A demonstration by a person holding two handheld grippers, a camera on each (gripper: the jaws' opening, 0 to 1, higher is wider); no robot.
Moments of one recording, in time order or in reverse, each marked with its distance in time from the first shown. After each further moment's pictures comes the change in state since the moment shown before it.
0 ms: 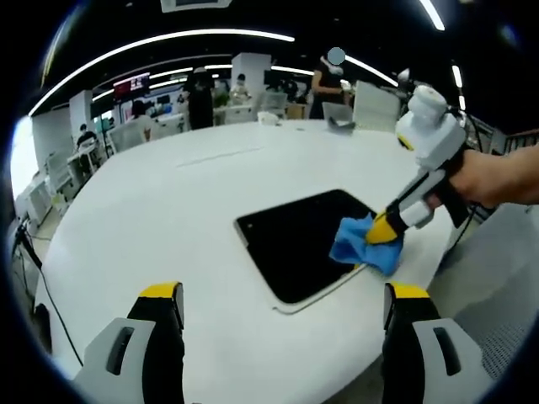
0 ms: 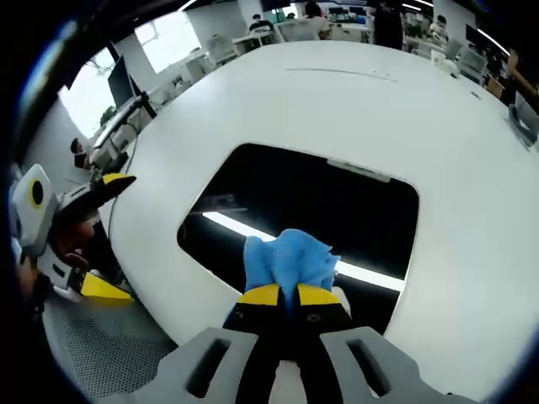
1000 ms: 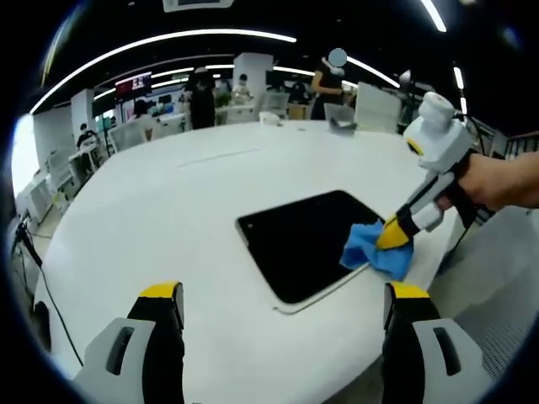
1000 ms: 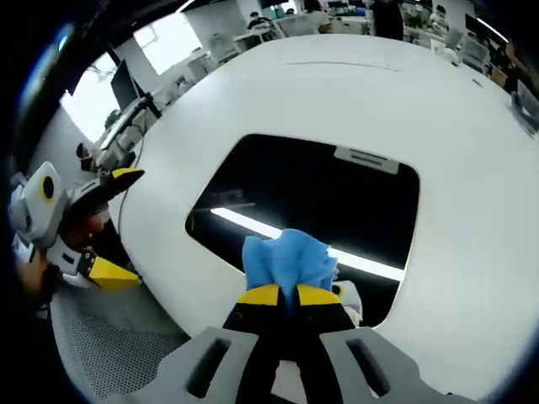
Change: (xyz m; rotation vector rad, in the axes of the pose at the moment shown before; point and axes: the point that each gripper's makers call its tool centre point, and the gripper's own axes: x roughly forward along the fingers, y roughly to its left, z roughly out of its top) left arm 0.001 0.001 0.000 -0.010 -0.001 0.003; right arm -0.006 0.000 -0.013 0.028 0.024 0.049
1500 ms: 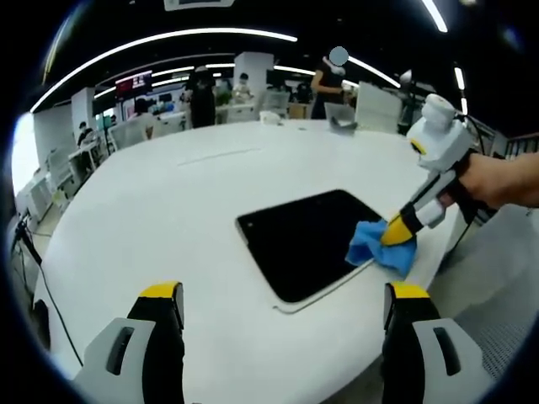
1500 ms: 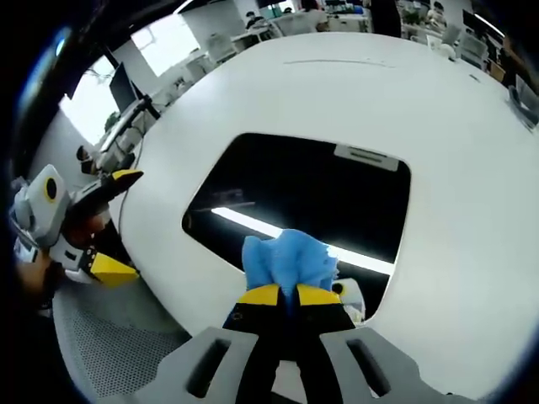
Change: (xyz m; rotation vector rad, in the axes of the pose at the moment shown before) left arm 0.000 0.000 -0.001 -0.006 0.005 -0.001; right arm -0.004 -0.009 -0.004 0.018 0.005 0.007
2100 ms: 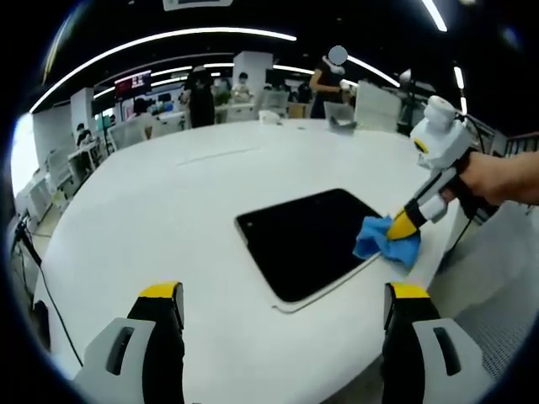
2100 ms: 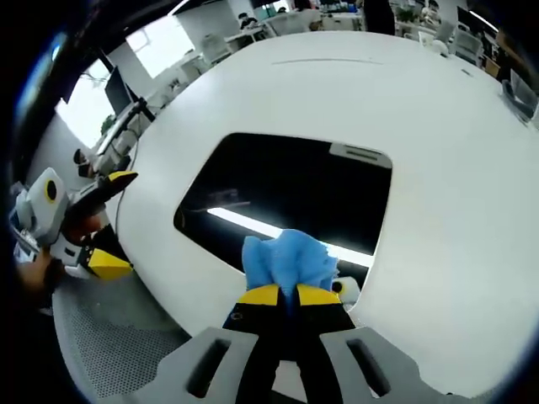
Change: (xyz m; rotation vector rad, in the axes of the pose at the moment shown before) left arm 0.001 0.000 -0.001 0.003 0.003 -0.003; right arm -0.008 -0.016 -0.005 0.019 0.004 -0.015
